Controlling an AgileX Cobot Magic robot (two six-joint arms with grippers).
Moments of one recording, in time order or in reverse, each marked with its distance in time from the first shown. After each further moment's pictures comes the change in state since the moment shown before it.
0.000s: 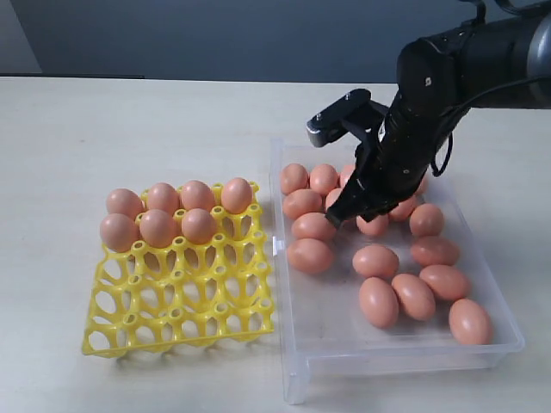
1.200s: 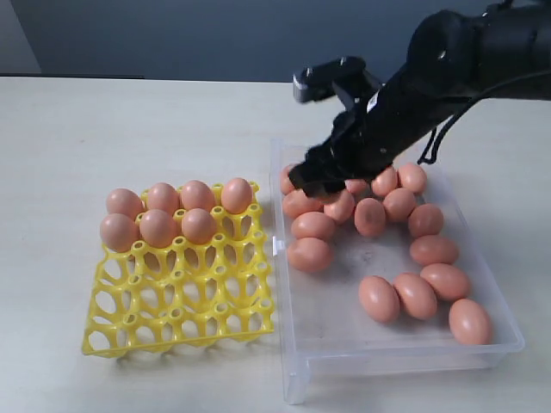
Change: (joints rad) left arm 0.000 0.000 0.000 0.000 0.000 0.000; right arm 0.003 -0.059 0.005 0.312 -0.161 -0.098
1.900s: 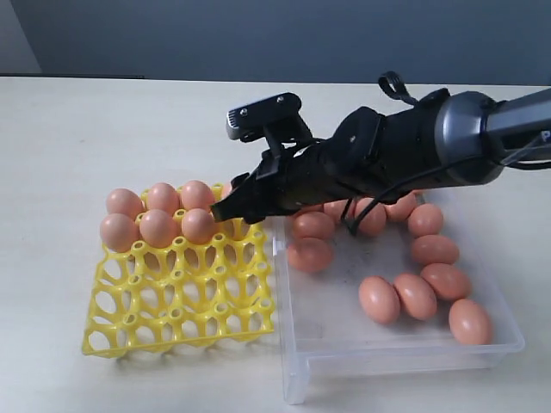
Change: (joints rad) left arm 0.000 0.000 0.000 0.000 0.000 0.000; right arm 0.212 0.146 0.103 0.590 -0.538 -0.417
